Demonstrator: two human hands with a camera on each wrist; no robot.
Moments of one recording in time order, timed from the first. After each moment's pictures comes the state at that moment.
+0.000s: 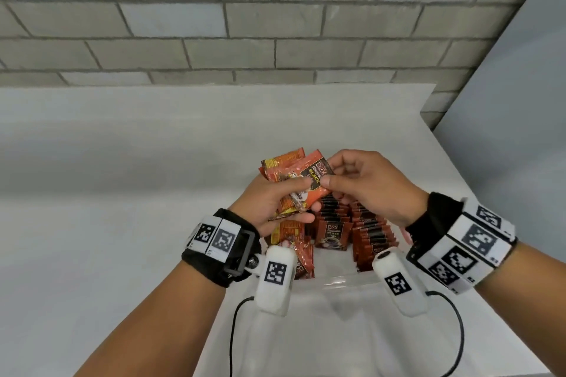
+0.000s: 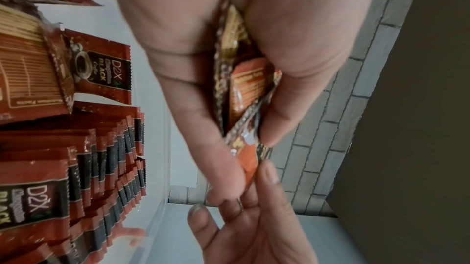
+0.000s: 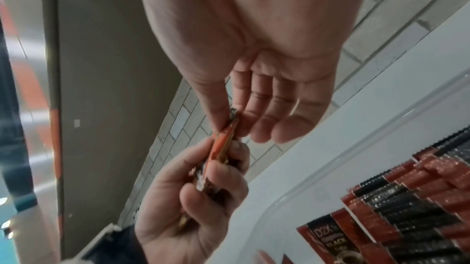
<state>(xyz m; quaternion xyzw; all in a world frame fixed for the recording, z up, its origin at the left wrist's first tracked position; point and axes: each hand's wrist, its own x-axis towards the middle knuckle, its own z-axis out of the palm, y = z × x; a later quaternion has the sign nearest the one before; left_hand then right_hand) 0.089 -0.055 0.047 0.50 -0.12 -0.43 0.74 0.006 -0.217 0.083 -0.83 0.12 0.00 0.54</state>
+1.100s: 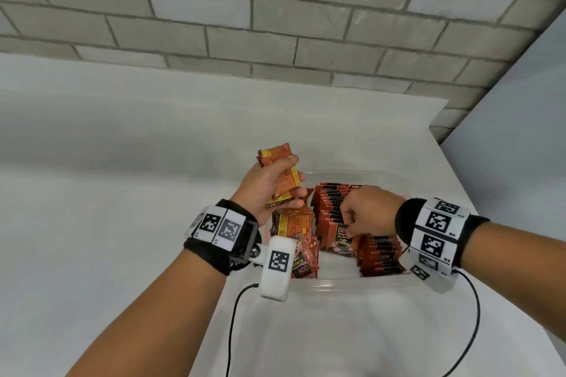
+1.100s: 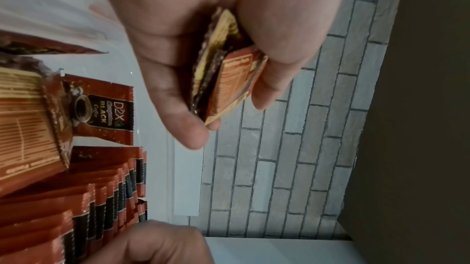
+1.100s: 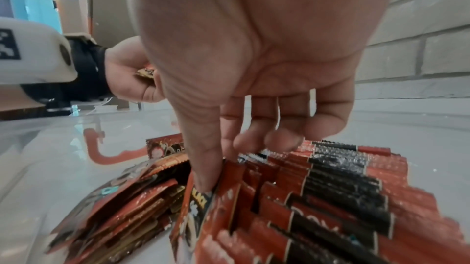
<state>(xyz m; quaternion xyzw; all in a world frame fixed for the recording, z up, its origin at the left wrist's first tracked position) 0.113 -0.045 0.032 0.52 -0.02 -0.36 0.77 0.029 -0.230 0.044 -0.96 0.01 0.27 0.06</state>
